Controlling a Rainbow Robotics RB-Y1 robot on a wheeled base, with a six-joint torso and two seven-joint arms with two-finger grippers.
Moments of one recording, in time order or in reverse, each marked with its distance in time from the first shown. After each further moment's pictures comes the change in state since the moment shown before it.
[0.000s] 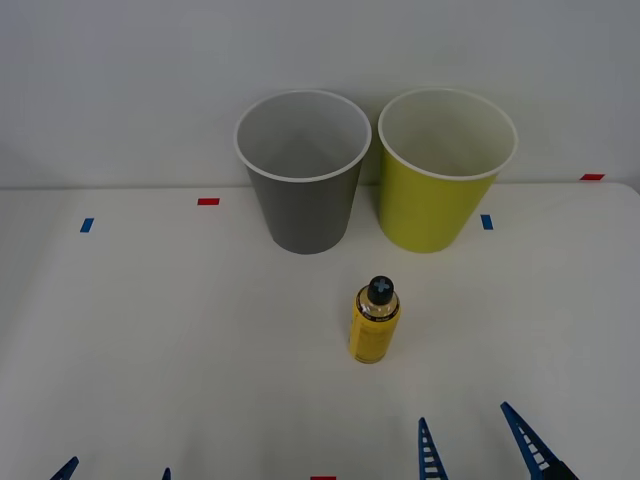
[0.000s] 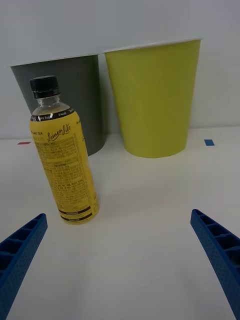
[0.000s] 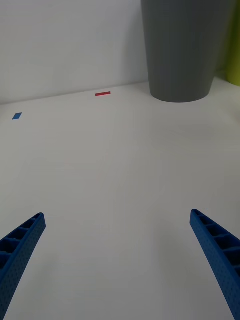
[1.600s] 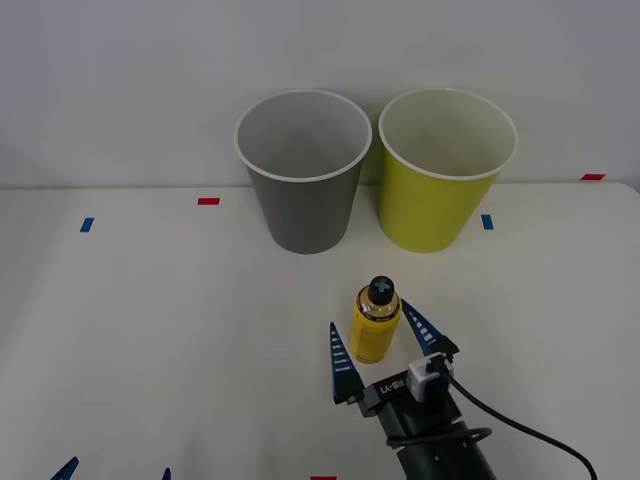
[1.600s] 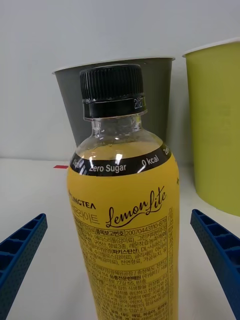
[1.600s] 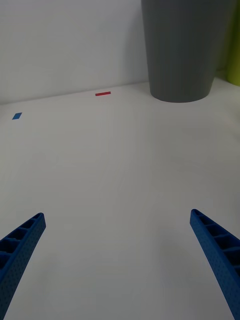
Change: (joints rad) right arm -0.500 0.144 0.054 0.225 0.029 0.183 0.012; left arm 0.000 0.000 0.000 0.000 0.000 0.000 0.000
